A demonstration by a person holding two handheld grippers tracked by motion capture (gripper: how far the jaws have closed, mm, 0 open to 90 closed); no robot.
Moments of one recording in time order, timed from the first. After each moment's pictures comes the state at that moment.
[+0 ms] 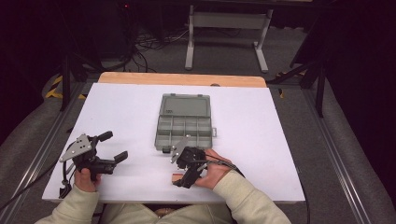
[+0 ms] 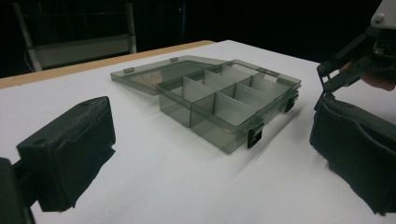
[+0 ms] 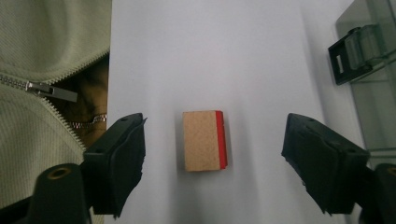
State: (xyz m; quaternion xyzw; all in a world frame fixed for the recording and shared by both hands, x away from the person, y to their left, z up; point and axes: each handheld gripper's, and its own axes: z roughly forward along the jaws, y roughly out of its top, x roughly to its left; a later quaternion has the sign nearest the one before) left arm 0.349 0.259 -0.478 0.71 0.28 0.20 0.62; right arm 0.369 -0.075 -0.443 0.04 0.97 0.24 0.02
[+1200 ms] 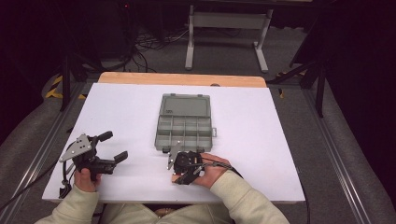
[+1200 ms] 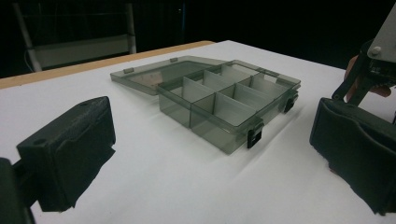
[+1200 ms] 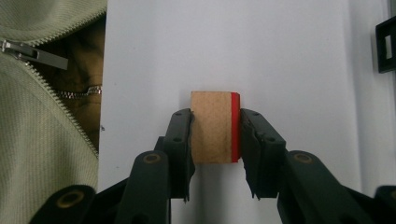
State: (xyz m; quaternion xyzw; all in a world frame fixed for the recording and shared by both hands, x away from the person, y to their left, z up) left arm 0.349 0.259 -0.478 0.71 0.28 0.20 0.62; right arm 0.366 -0.064 -0.455 0.01 0.98 0.18 0.01
